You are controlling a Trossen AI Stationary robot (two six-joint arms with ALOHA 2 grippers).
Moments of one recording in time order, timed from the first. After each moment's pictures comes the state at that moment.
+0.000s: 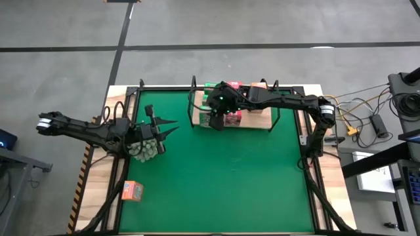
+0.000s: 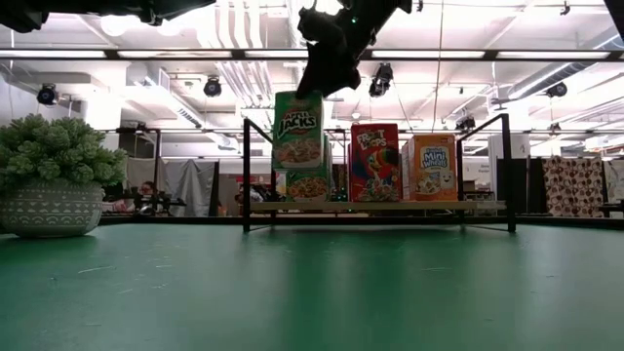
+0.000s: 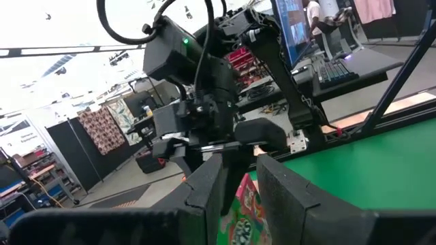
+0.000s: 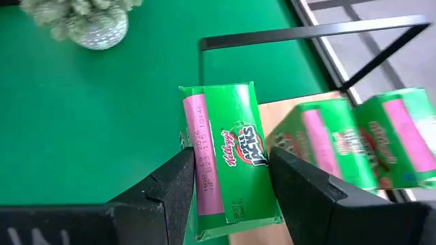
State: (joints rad) left arm -0.15 0.73 0.45 0.43 -0.38 0.50; right arm -0.23 1.80 1.68 -0.66 0.04 -0.01
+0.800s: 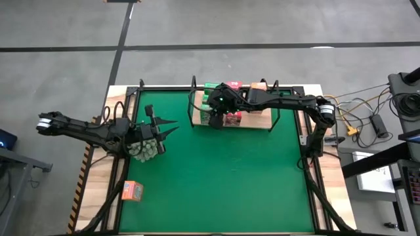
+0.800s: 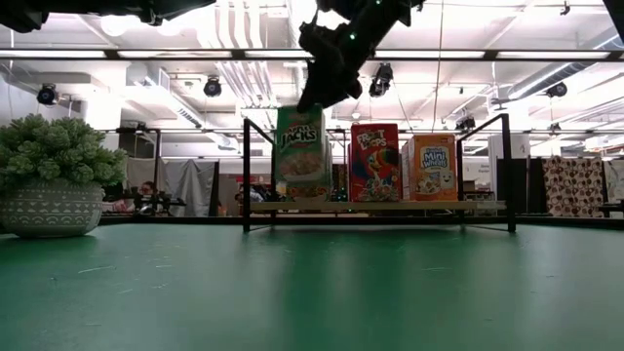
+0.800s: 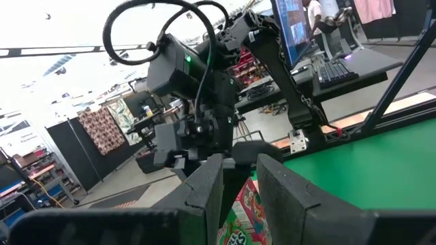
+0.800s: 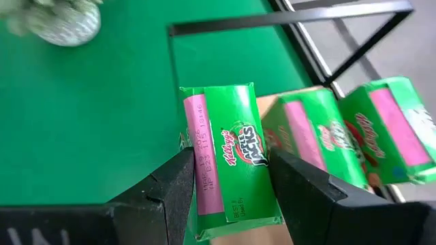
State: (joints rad) left arm -0.15 0.73 0.45 0.43 -0.38 0.50; right arm -0.25 1.80 1.61 -0.58 0.09 -0.02
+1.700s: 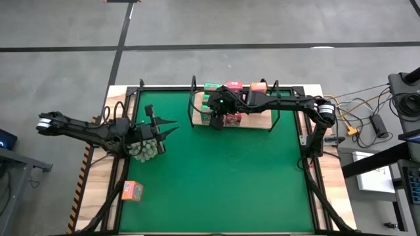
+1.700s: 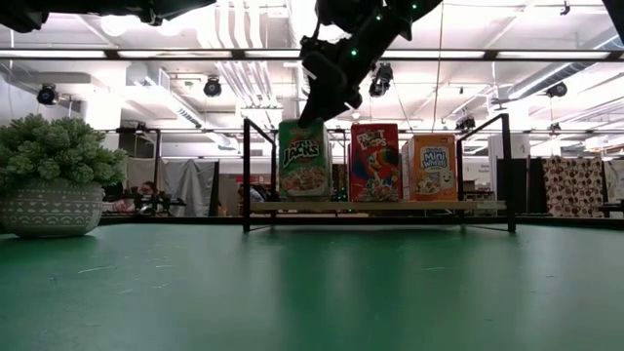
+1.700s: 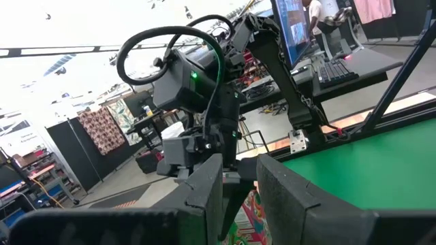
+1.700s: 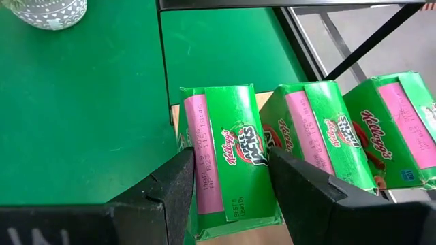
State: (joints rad) left arm -0.15 0.73 0.45 0.43 -0.38 0.50; right arm -0.26 1.80 1.52 -0.48 0.11 -0.08
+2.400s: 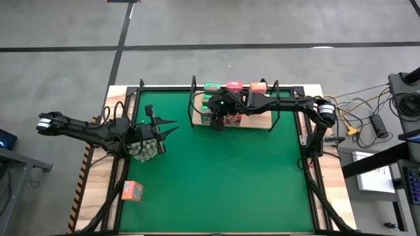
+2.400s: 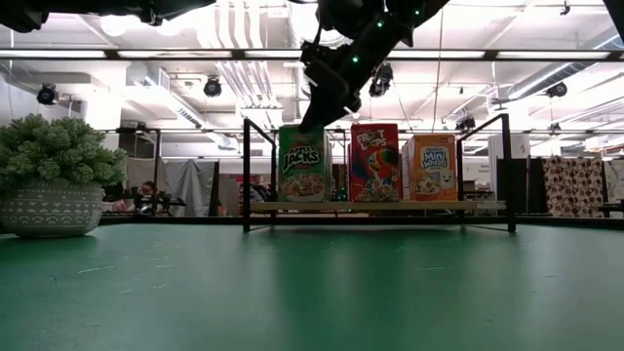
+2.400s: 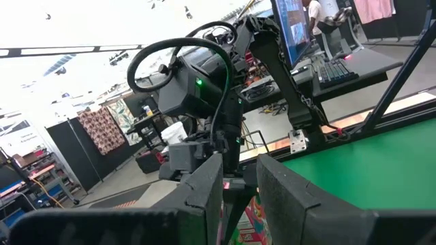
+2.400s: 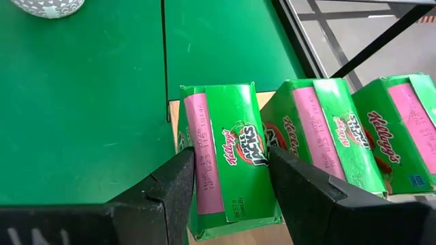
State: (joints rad) left arm -0.15 0.73 0.45 0.43 -0.38 0.50; right arm -0.26 1.80 1.47 -0.43 0.11 -0.13
